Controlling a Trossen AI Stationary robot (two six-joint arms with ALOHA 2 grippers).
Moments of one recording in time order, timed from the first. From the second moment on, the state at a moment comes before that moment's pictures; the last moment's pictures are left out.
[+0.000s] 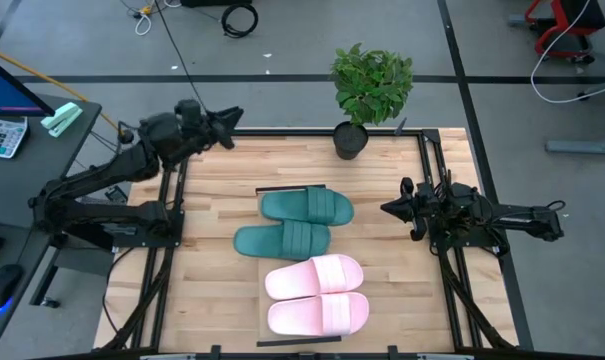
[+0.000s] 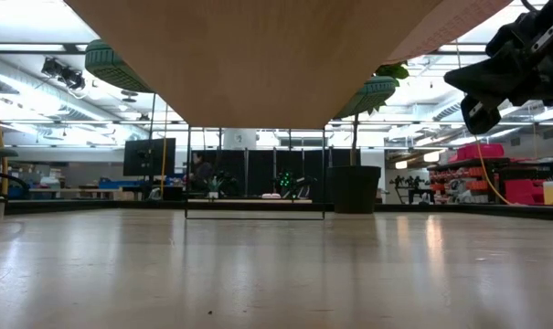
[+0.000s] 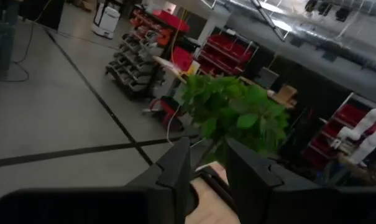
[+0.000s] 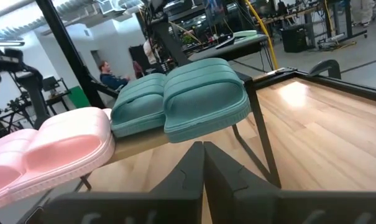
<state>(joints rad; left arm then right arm) 0.40 0.92 0.98 -0.02 -0.34 -0.51 -0.11 0.02 0.01 0.04 -0.11 0.37</state>
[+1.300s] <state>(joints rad) 0.11 0.41 0.01 1.28 -0.25 -0.43 -0.11 0.02 0.01 0.04 -0.11 0.37</state>
